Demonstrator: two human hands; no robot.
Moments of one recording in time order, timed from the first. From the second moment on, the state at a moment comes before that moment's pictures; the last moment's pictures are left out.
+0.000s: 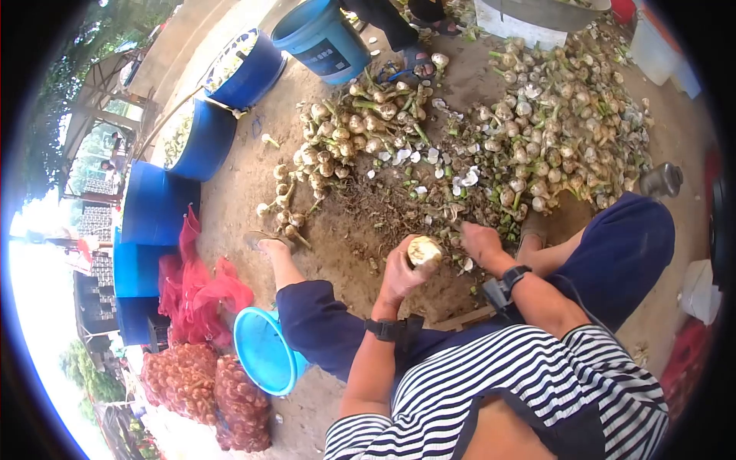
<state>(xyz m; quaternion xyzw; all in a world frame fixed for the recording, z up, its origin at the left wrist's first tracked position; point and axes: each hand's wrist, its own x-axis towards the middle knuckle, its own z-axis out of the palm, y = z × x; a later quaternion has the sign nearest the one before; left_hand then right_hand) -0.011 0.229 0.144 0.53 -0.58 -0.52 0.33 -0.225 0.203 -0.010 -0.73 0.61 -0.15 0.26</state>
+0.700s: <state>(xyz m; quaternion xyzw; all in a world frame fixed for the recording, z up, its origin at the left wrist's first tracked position) 0.006 0.214 0.096 0.31 -0.15 -0.72 0.60 -0.199 0.195 0.020 -0.66 0.64 -0.07 0.38</state>
